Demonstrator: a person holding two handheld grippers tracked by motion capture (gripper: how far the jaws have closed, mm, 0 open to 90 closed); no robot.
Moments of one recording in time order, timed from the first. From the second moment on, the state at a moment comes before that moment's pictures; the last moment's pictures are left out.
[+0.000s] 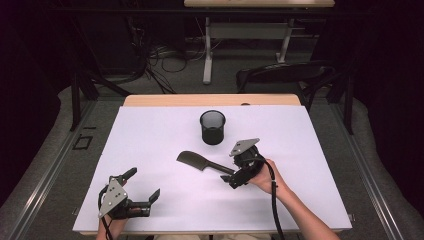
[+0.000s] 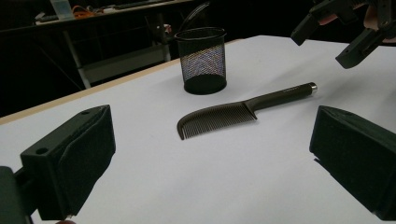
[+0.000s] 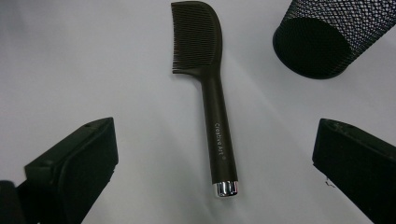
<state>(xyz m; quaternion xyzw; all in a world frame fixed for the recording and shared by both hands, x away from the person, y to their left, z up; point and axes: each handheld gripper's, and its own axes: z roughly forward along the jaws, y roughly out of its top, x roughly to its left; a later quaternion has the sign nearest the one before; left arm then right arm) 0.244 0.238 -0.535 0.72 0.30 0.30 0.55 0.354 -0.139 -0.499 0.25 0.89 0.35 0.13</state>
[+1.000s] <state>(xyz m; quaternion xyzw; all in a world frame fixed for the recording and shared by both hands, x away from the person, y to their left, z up) 0.245 0.238 -0.535 0.72 0.30 0.30 0.55 0.378 -0.110 -0.500 0.21 0.93 0.28 0.11</state>
